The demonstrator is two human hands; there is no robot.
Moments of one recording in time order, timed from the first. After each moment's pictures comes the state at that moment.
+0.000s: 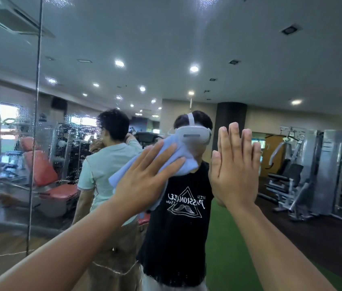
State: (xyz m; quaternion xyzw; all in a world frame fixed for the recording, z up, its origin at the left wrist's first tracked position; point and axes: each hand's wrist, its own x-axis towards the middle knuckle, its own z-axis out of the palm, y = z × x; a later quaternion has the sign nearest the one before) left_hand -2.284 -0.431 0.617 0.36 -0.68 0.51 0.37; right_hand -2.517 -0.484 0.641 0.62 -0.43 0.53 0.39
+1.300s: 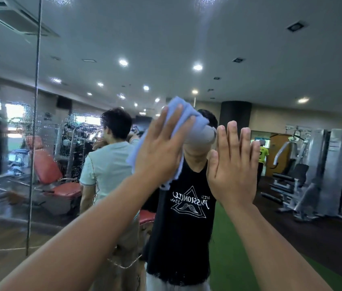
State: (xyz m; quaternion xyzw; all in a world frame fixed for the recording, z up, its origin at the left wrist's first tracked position) left_hand -2.331 -0.445 0.676 0.40 -0.62 0.48 0.47; right_hand -2.517 -0.487 0.640 0.61 -0.41 0.54 0.41
